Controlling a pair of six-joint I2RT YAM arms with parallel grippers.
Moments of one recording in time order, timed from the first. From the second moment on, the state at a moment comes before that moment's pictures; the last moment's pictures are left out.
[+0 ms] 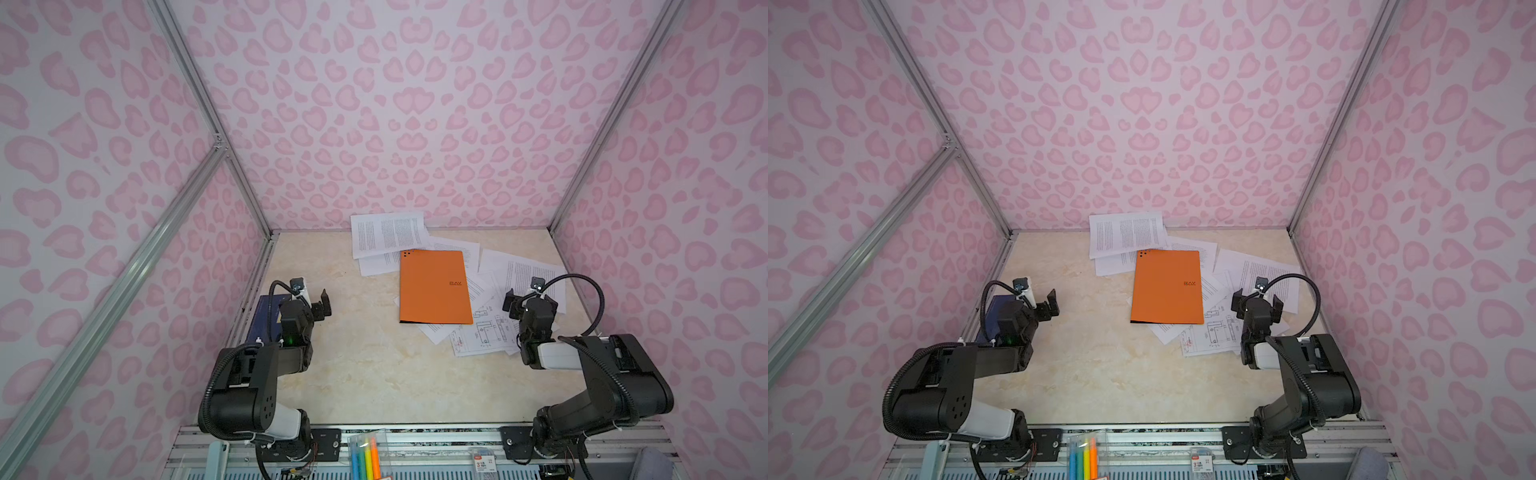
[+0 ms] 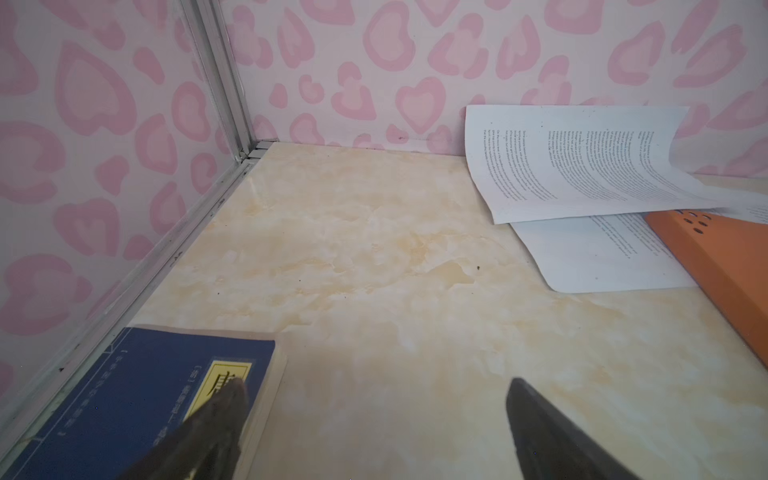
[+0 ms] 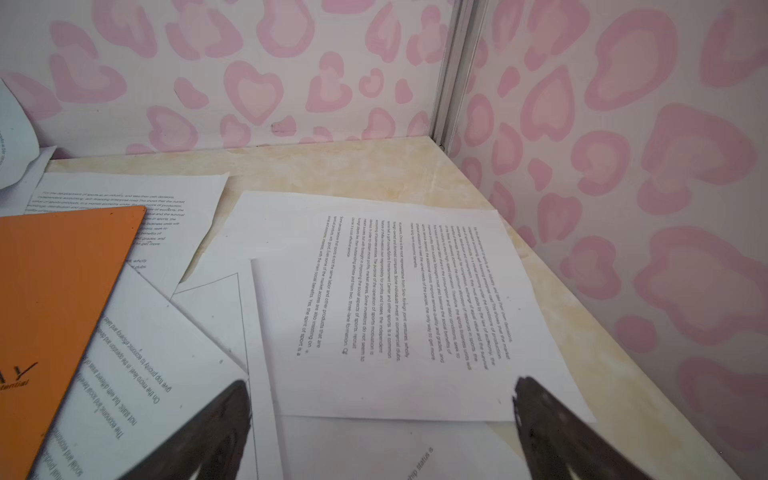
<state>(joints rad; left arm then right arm) 0.01 1.48 0.34 0.84 -0.08 -0.05 0.05 1.54 0.34 0.88 0.39 0.05</state>
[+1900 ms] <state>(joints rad) -0.32 1.84 1.15 -0.15 0.45 -0.47 0.17 1.55 0.85 0.12 0.02 0.39</state>
